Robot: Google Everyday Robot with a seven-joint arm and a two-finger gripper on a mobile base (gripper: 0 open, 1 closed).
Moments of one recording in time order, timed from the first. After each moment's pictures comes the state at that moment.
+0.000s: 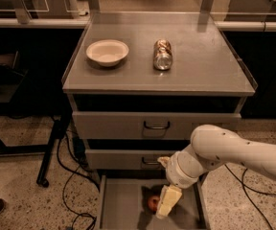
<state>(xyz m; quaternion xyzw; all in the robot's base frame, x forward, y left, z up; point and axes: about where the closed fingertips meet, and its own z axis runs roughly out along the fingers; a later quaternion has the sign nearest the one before) 0.426 -0.074 0.574 -0.64 0.73 0.20 0.16</state>
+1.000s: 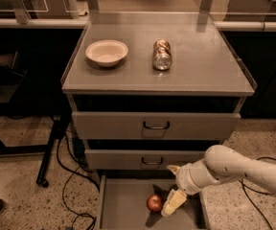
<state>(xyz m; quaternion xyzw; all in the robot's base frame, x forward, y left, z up) 0.460 -0.112 0.466 -0.57 0.75 0.25 0.22</state>
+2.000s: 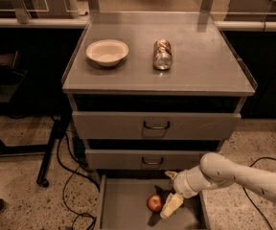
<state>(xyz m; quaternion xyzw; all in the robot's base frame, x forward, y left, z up) 0.477 -0.114 0.389 -0.56 0.75 0.28 0.22</state>
